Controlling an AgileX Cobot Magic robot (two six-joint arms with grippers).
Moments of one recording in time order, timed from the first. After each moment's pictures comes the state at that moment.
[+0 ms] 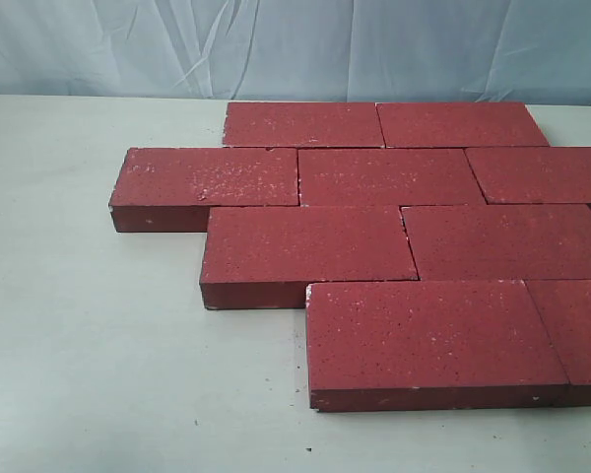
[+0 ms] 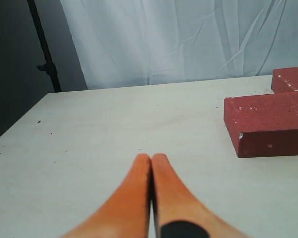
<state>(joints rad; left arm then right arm) 0.07 0.01 0.00 0.06 0.23 0.03 0.00 0.02 -0.02 0.01 0.15 -0.05</state>
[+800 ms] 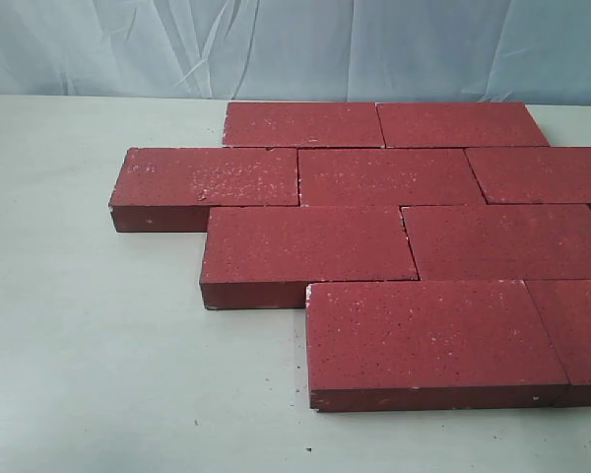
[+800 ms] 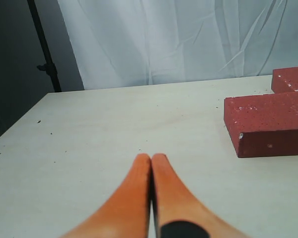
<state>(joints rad) 0.07 0.01 0.00 0.06 0.23 0.03 0.00 0.01 0.00 0.01 0.30 -0.03</state>
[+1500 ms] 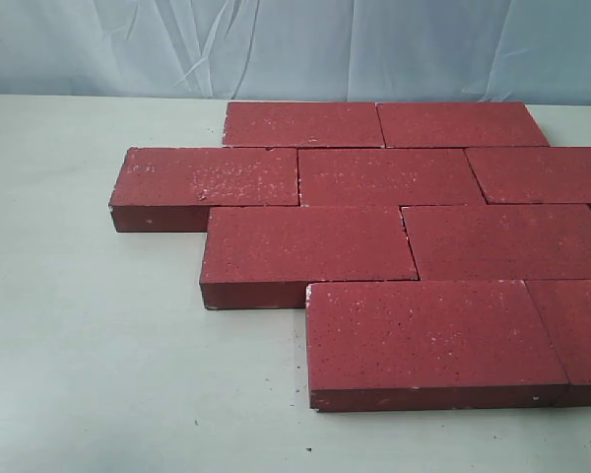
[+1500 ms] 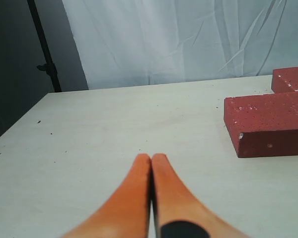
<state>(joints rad) 0.07 0.01 0.00 0.06 0.23 0.03 0.00 0.01 0.00 0.01 0.31 -0.03</state>
